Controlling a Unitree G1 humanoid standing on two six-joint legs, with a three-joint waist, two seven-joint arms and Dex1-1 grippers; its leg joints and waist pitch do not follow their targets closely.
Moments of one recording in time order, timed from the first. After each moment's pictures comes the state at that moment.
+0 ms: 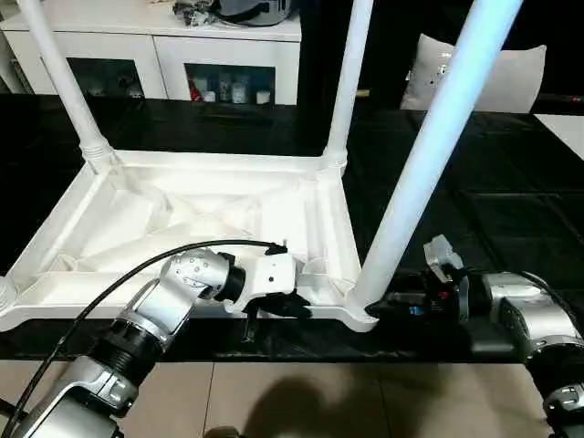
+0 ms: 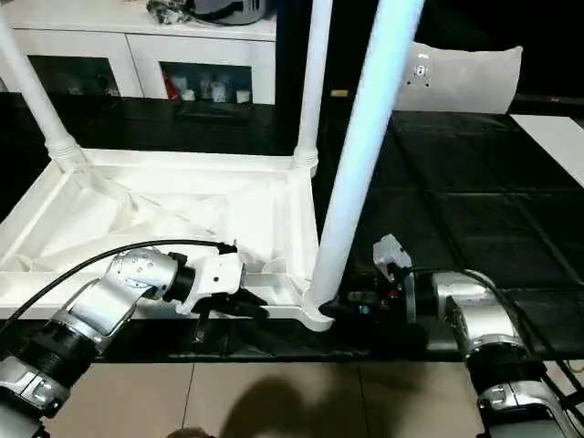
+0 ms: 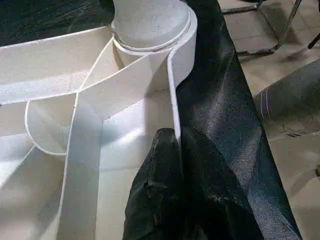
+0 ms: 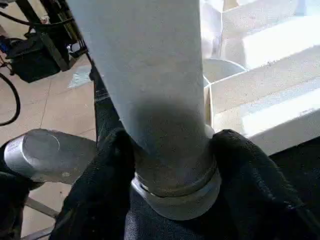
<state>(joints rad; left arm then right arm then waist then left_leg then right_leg) -0.52 0.41 -0.45 0.38 0.04 0.00 -1.23 -0.44 -0.51 0.12 0.68 0.28 0.02 1.48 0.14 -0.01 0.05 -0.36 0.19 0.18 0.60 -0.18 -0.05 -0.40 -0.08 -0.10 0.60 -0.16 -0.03</state>
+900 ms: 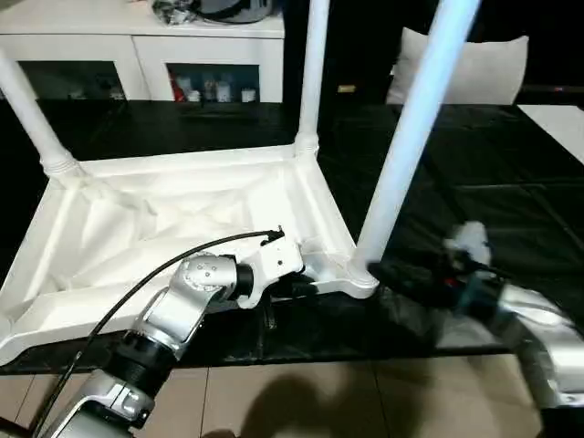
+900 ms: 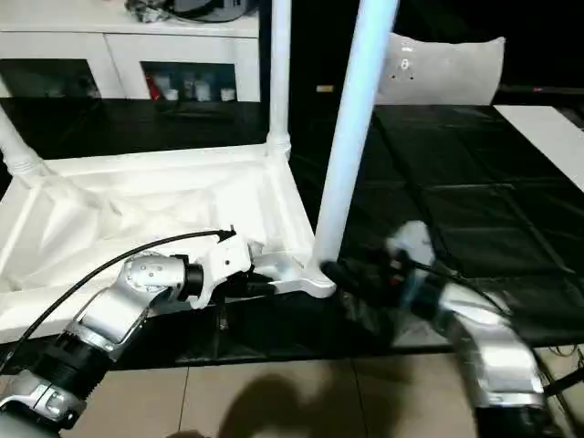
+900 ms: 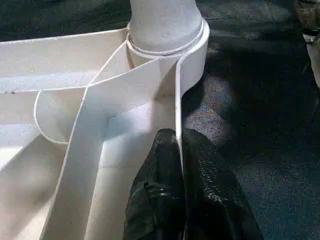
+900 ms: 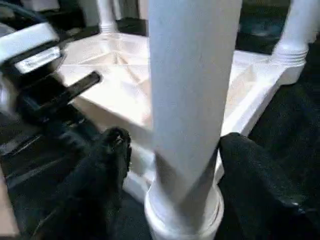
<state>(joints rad) -0.47 0.31 -0.38 0.32 0.05 0.17 -0.99 -0.17 -0.40 -0.04 0.02 0.33 0.30 0.90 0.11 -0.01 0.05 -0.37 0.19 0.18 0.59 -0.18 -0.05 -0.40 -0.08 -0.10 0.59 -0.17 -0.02</state>
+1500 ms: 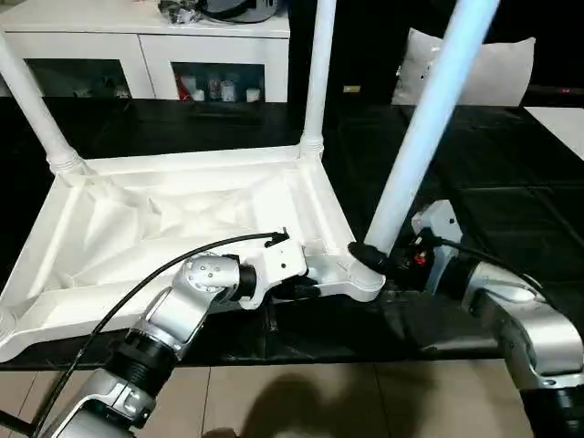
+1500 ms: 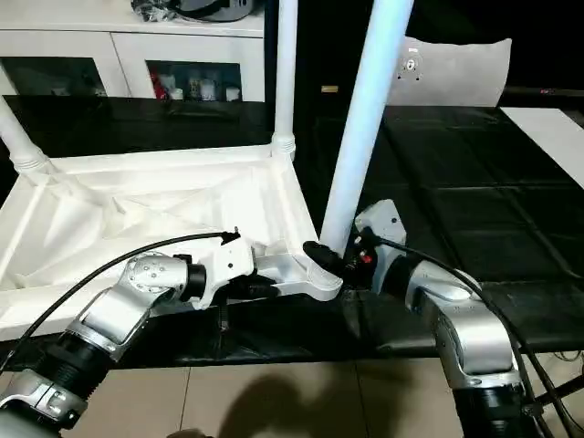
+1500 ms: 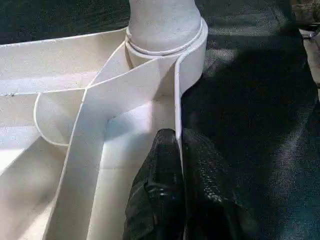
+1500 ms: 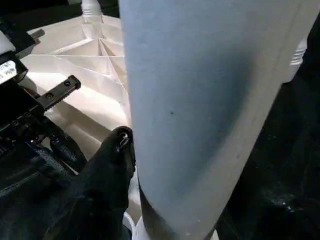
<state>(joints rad) -0.48 0.31 -0.39 0.33 0.06 0.15 -1.00 -0.24 -0.39 0.02 -0.06 0.28 0.48 0.78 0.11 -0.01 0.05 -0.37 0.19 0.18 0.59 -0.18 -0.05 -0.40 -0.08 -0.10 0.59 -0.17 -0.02</state>
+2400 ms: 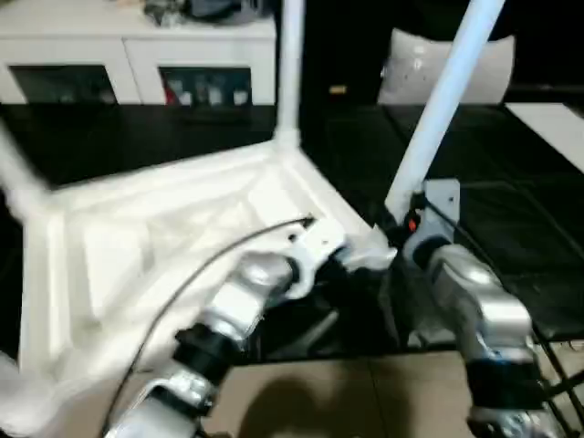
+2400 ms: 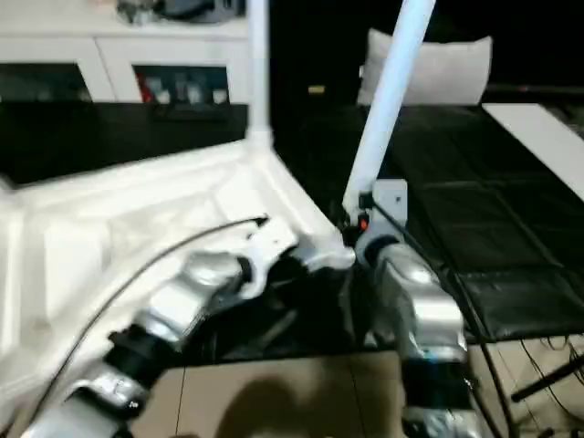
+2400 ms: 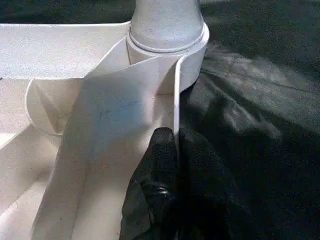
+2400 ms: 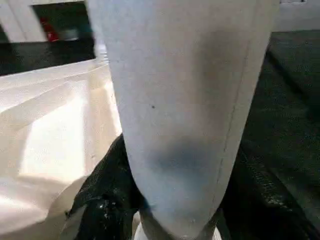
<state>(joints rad) -0.56 0.01 -0.34 0.43 0.10 0.45 -0.61 -0.39 -0.09 -0.10 0.10 0.15 0.50 0.20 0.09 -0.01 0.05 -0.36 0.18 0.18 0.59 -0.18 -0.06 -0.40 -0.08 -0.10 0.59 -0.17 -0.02</state>
